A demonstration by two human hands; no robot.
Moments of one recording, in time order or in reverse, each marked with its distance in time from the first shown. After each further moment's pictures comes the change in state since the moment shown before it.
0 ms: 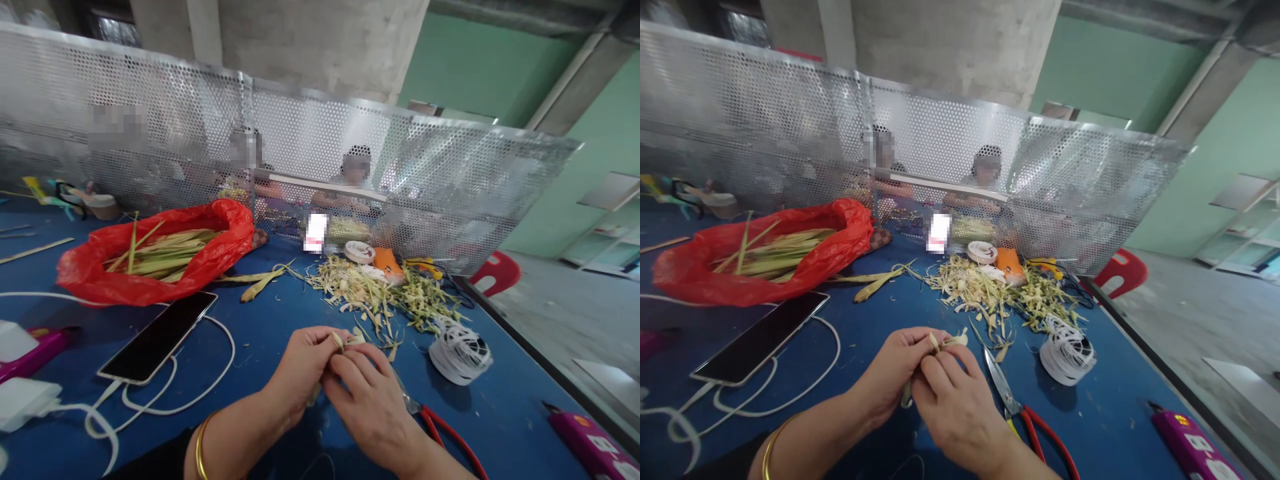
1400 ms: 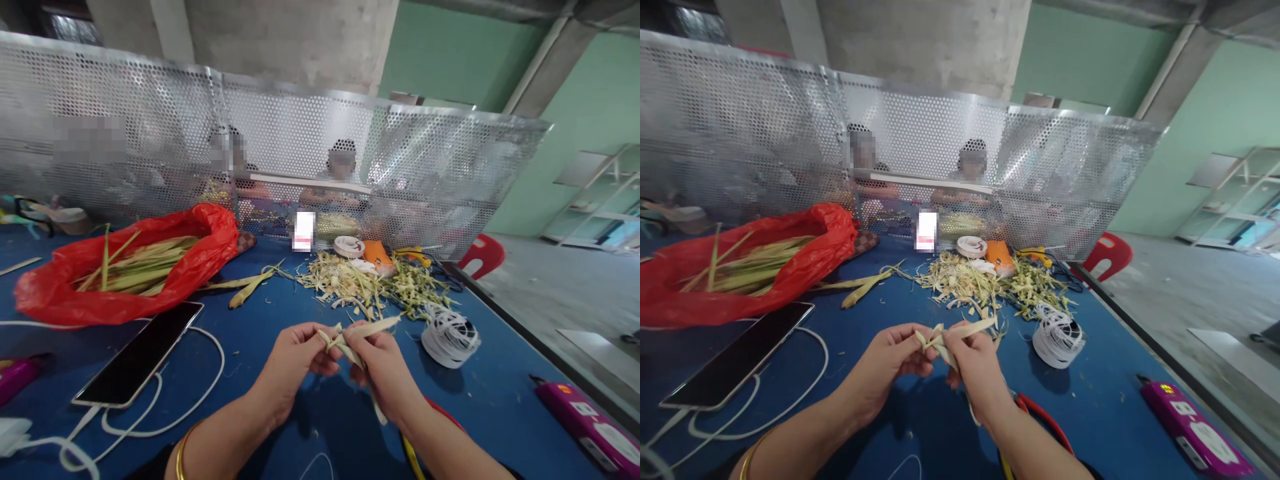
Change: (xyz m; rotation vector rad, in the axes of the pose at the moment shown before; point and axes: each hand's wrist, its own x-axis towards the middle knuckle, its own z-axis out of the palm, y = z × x) left_hand 0.008 0.001 -0.011 0.171 -0.031 -0.010; right_hand 0.007 0.023 0.004 1.289 0.098 1.370
